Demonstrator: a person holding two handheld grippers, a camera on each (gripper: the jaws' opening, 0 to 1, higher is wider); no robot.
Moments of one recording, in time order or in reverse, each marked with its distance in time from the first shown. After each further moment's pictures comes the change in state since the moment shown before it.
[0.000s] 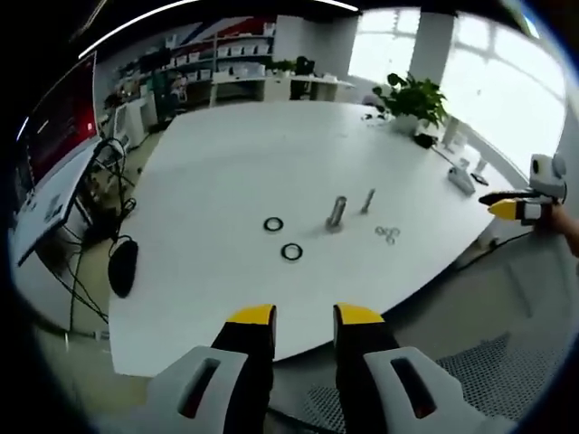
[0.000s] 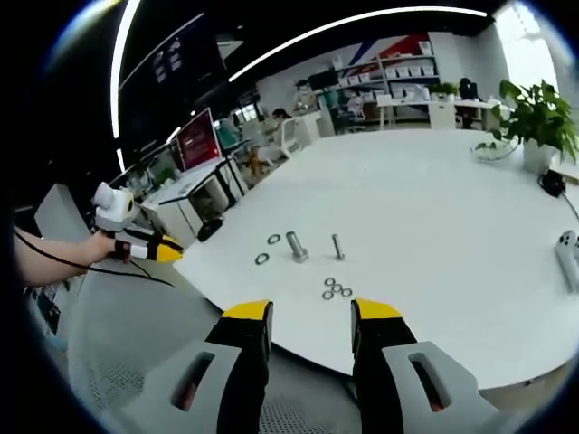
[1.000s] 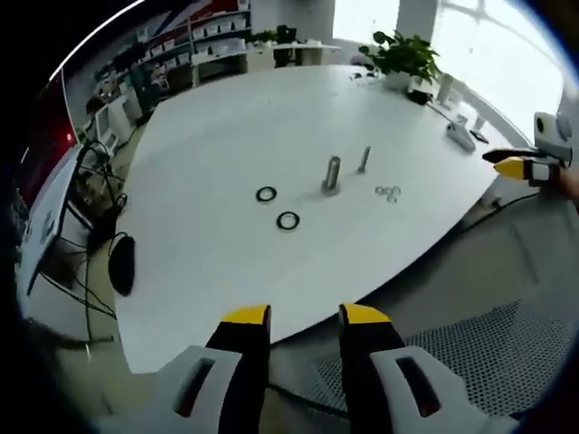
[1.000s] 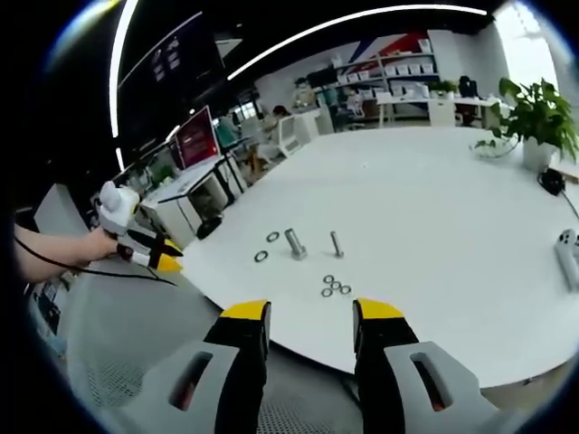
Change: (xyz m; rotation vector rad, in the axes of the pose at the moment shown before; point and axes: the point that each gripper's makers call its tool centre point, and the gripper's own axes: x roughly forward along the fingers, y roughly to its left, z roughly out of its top) left arm 0.010 0.005 -0.022 0.087 0.184 0.014; right arm 0.001 -0.001 -0.003 -0.002 0.017 -0.003
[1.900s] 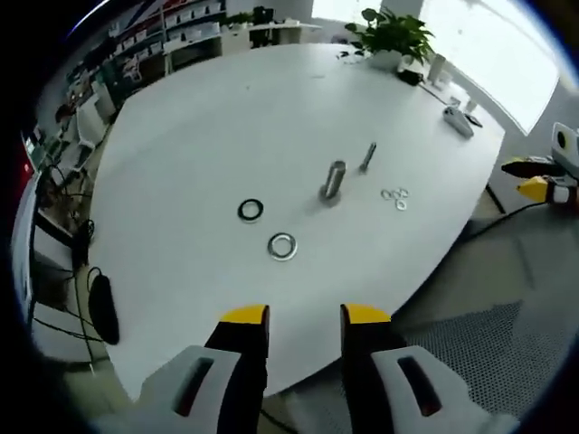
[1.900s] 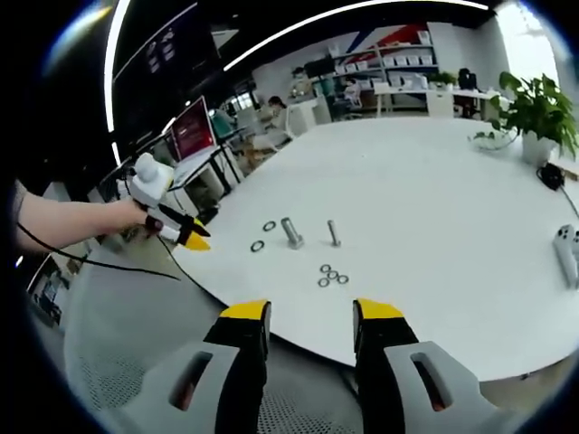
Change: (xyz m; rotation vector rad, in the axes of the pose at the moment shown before) left arm 0.067 0.003 0.048 0.077 0.108 -0.097; right arm 0.002 -0.002 -0.009 0.006 0.056 -0.010
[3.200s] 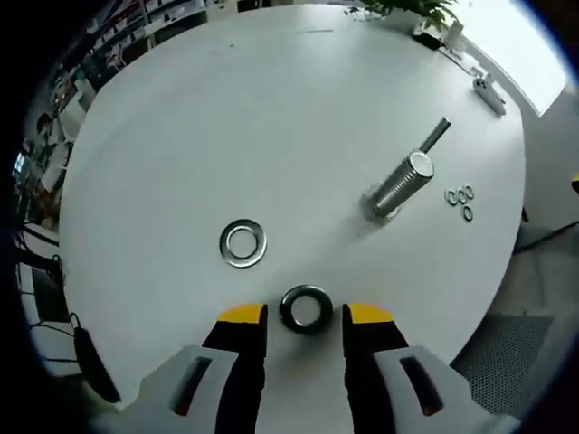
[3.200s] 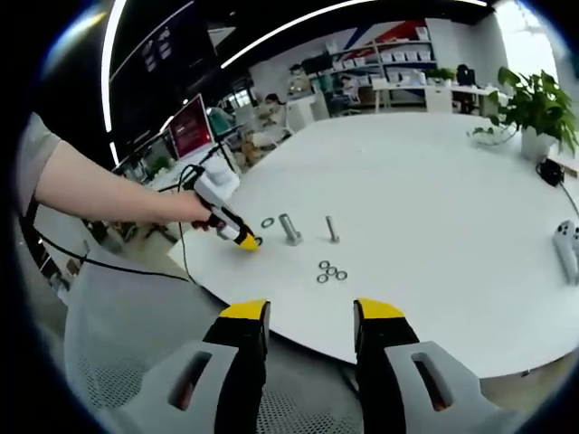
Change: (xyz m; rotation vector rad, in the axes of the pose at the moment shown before) left arm 0.098 0.025 0.022 0.089 0.181 0.027; right arm 0.001 -0.002 -0.002 0.008 0.012 -0.007
